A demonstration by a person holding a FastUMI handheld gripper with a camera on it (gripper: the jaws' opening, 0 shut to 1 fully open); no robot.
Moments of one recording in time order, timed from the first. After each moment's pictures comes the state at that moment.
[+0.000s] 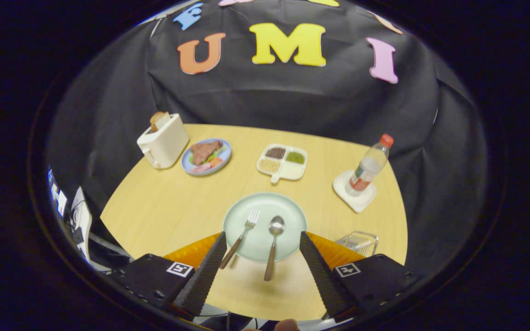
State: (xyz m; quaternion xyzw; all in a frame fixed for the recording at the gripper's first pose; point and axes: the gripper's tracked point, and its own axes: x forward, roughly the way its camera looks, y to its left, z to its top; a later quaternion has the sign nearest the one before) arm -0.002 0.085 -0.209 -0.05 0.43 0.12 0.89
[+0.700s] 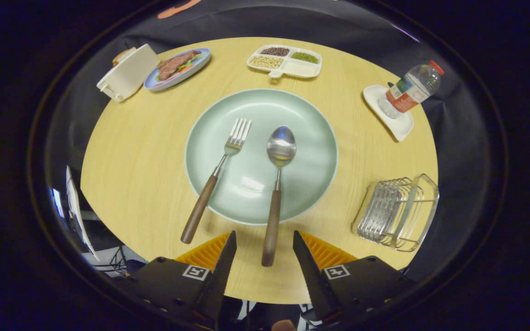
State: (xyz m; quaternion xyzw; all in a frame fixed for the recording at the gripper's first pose) arm -0.016 0.074 -0.356 -0.09 0.64 0.07 0.76
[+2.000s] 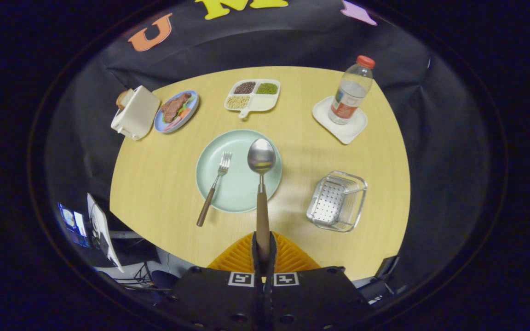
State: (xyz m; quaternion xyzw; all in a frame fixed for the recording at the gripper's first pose) arm -0.031 -0.011 -0.214 0.00 0.60 0.07 0.80
